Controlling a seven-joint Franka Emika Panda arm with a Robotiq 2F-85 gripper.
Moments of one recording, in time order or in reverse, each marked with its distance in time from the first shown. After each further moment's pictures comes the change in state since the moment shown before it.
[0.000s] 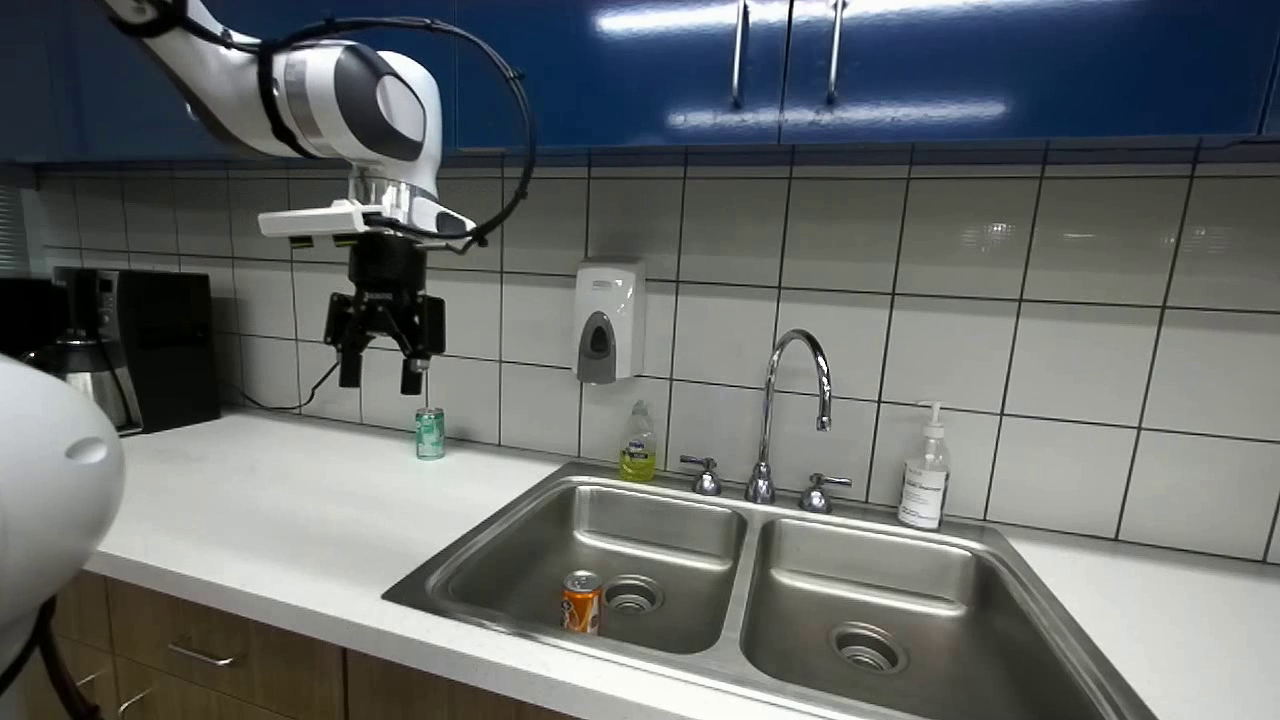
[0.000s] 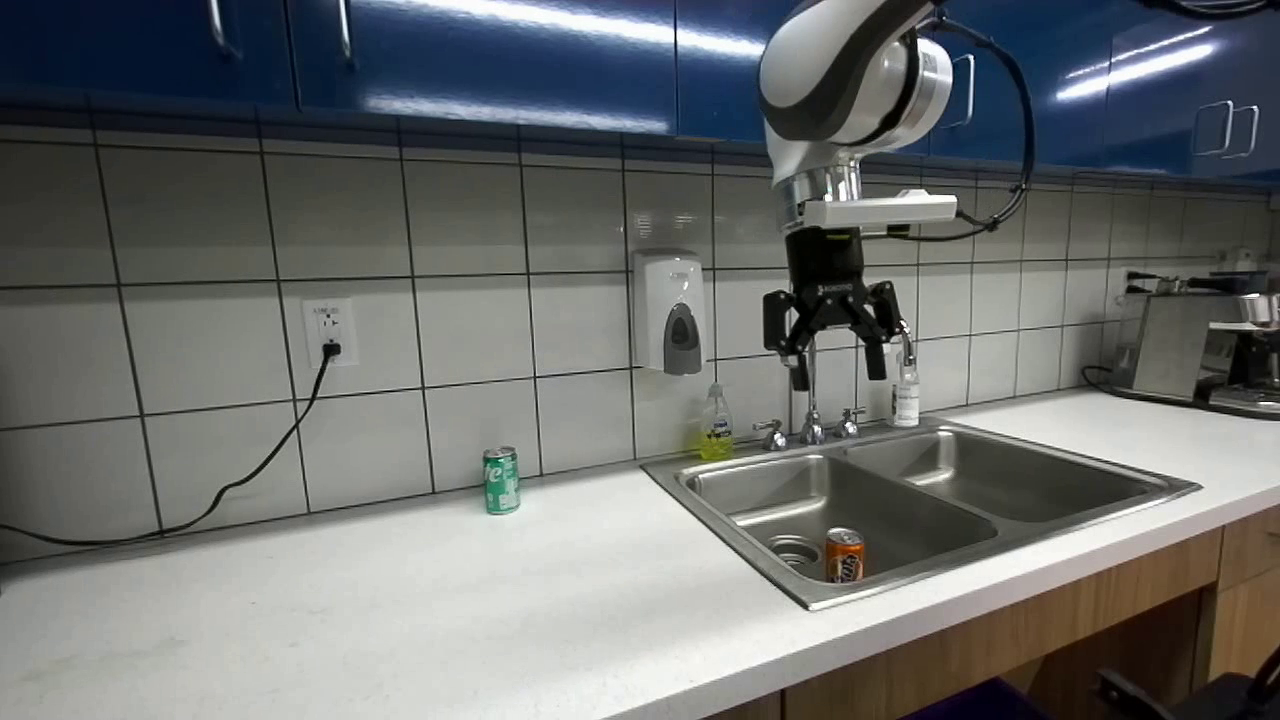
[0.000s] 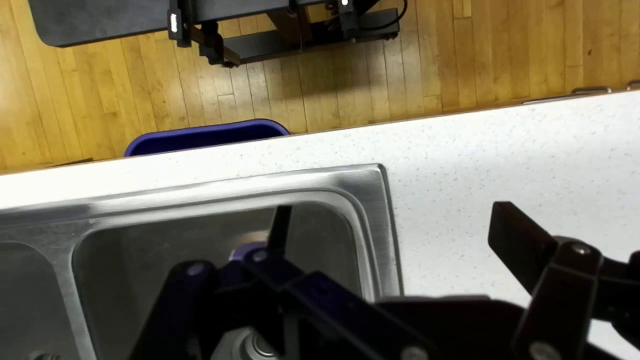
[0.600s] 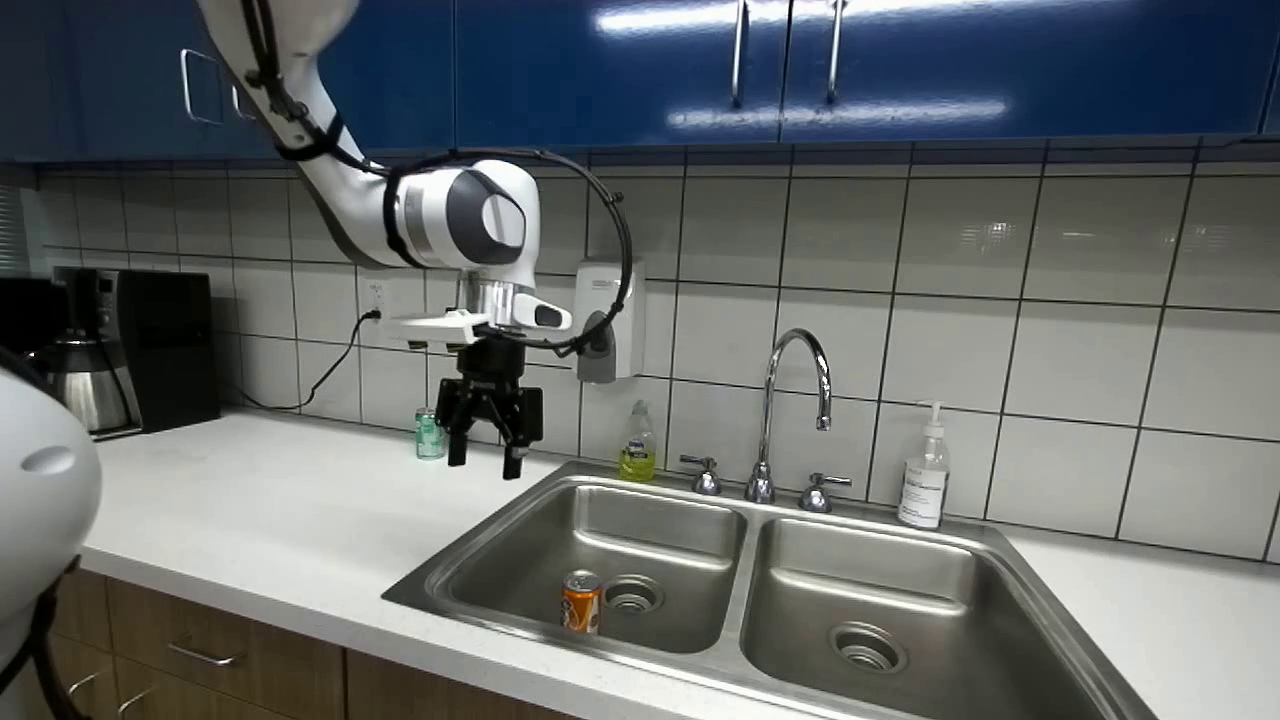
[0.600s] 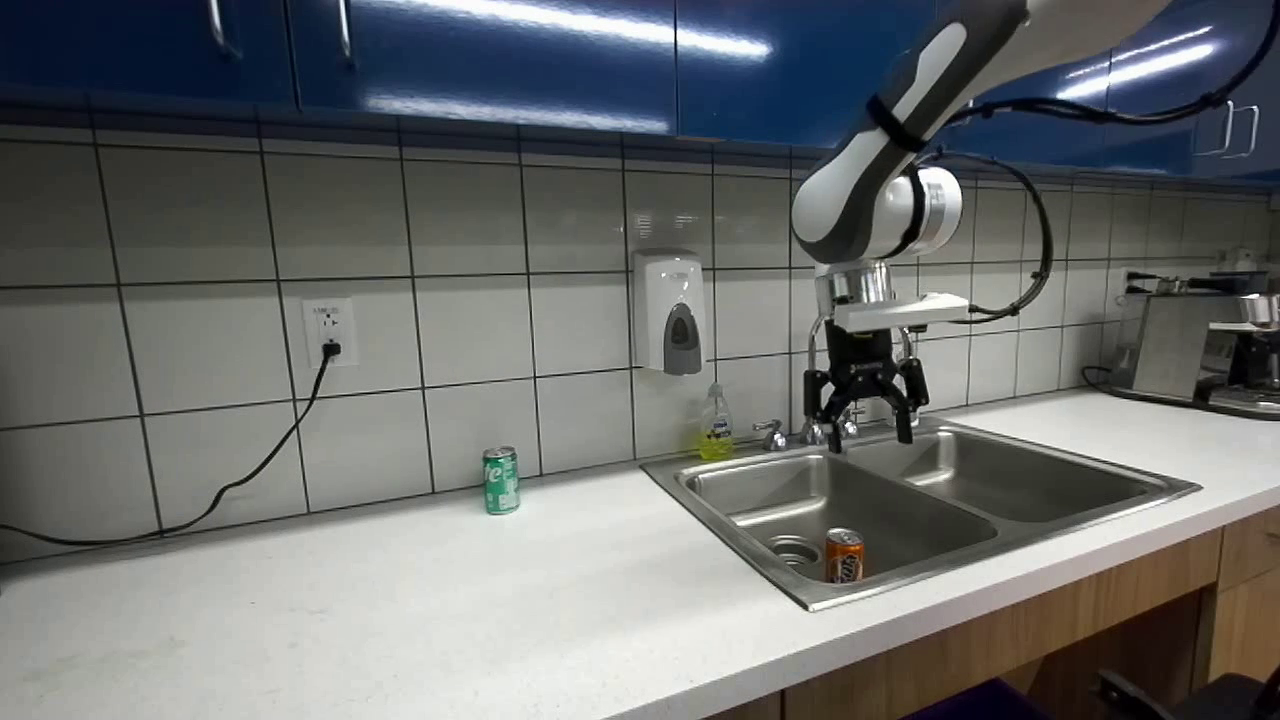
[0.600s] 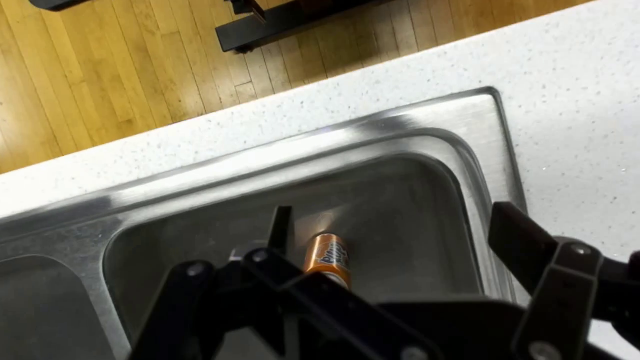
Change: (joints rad) arm -0.092 0.250 -0.119 -0.015 -0.078 0.272 -0.022
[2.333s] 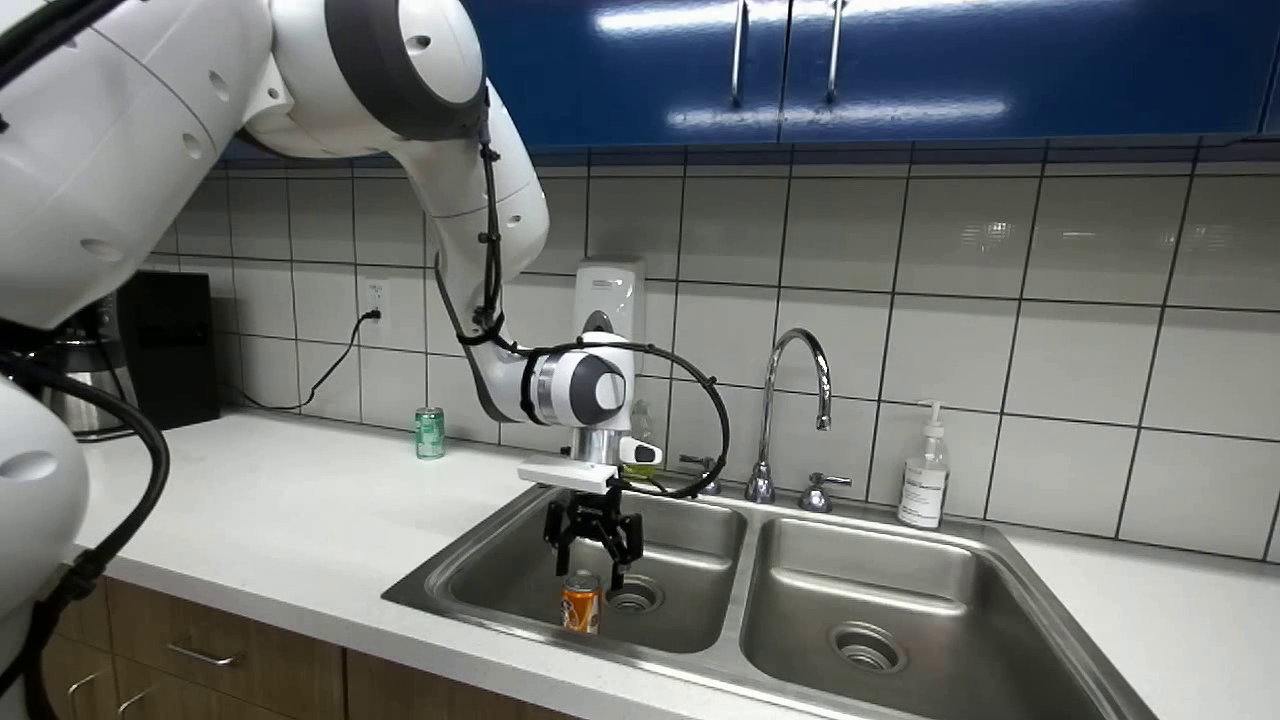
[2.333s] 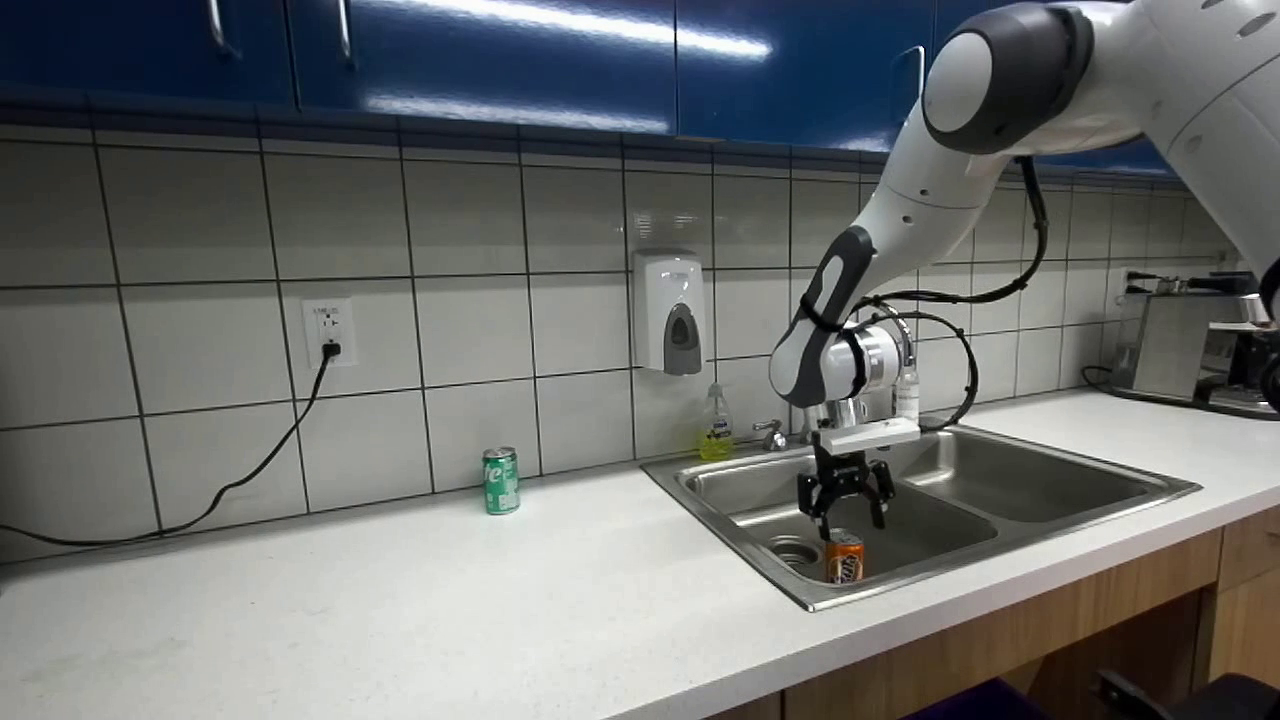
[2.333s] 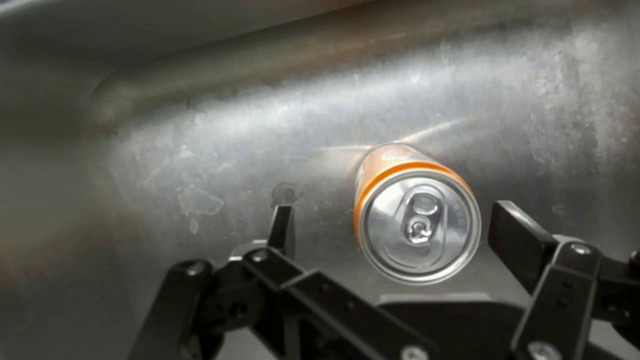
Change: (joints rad) arm -0.047 0.716 -0.093 0.457 0.011 0.215 -0.184
